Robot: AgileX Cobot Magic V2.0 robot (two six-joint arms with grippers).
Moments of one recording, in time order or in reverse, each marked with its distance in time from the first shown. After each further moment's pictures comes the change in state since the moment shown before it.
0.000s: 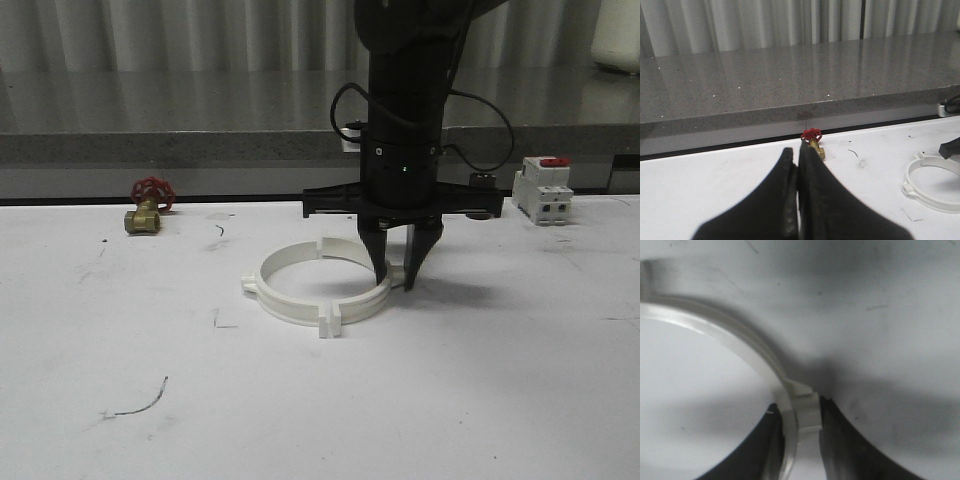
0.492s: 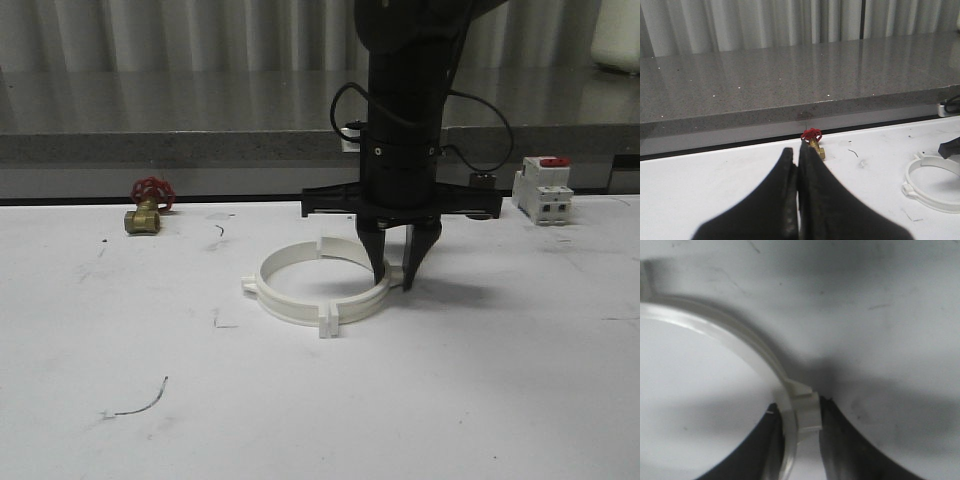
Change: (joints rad) left arm 0.000 0.000 0.000 0.000 0.000 0.000; right arm 0.000 0.000 0.000 0.006 -0.002 0.006
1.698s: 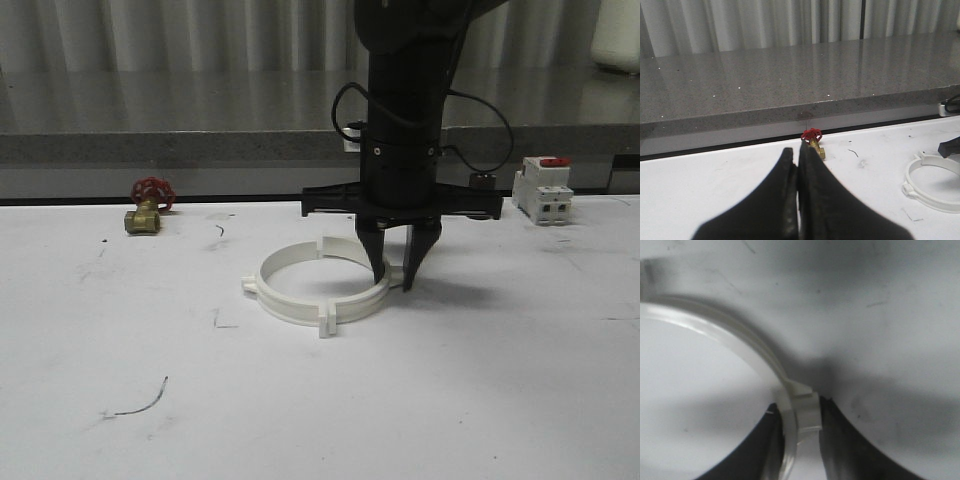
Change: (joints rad) left arm 0.000 0.000 0.000 0.000 0.000 0.001; right arm 0.000 0.002 0.000 0.000 0.002 0.021
